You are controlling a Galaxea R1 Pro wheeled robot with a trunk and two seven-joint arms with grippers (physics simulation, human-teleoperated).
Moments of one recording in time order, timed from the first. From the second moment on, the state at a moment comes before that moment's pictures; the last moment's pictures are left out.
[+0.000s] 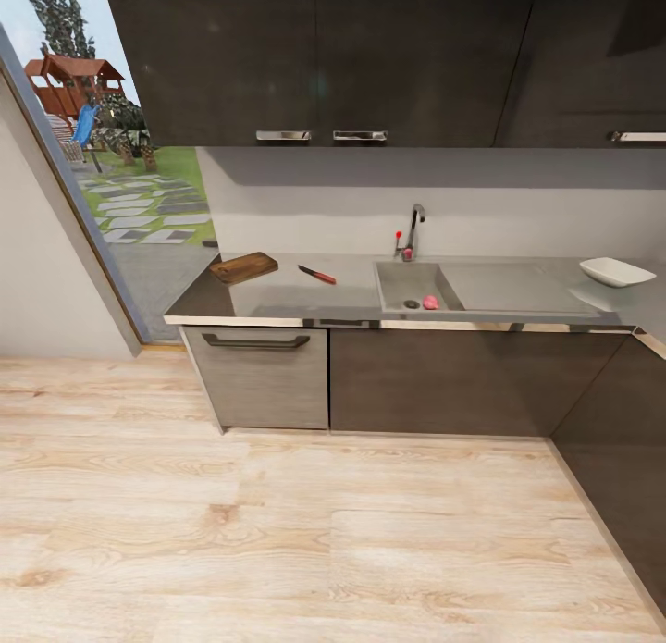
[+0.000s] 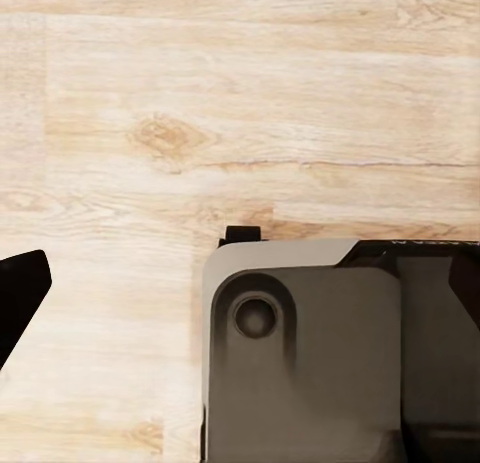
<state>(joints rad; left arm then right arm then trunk) 0.01 0.02 0.02 -0.56 0.01 -0.04 0.00 0.00 0.00 0.01 -0.64 0.01 -0.25 -0.11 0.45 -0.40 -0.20</state>
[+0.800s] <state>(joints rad) 0.01 0.02 0.02 -0.56 0.01 -0.04 0.00 0.00 0.00 0.00 -0.64 0.01 -0.25 -0.11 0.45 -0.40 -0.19</state>
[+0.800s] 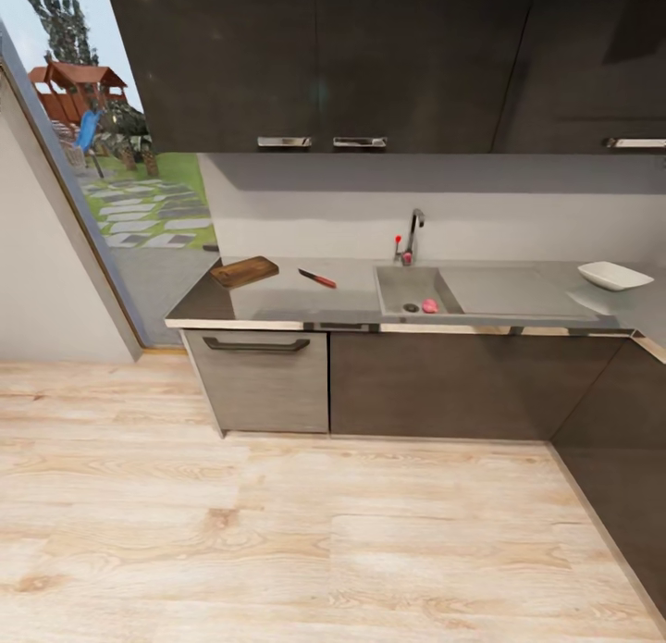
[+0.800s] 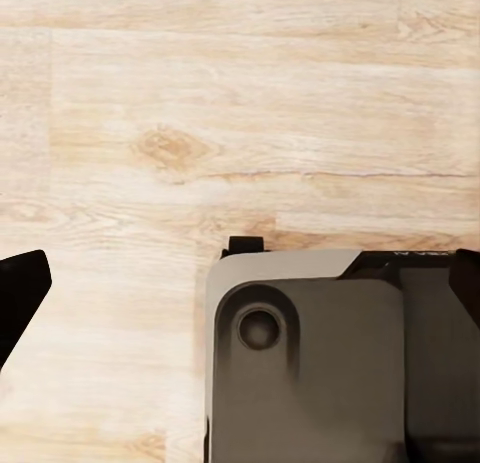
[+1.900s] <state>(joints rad) 0.01 0.03 0.02 -0.56 0.01 -0.04 0.00 0.00 0.00 0.00 -0.64 0.01 -0.25 -0.11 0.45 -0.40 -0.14</state>
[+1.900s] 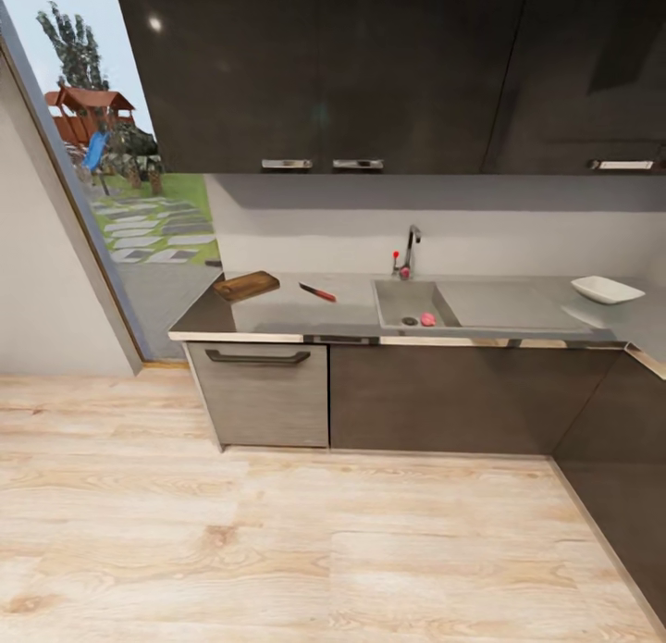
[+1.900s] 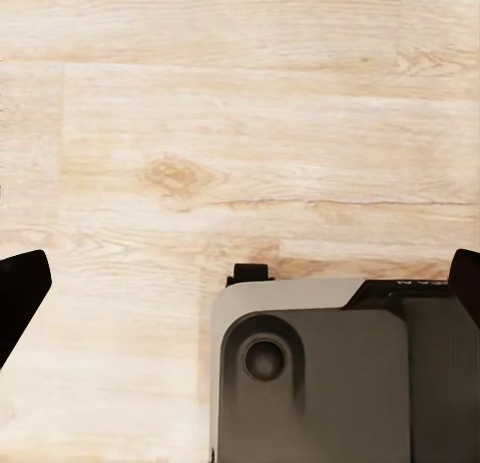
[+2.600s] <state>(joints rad) 0.01 0.03 0.02 -0.56 0.01 -0.04 0.00 0.00 0.00 0.00 -0.64 0.01 -0.25 -0.11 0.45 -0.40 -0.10</state>
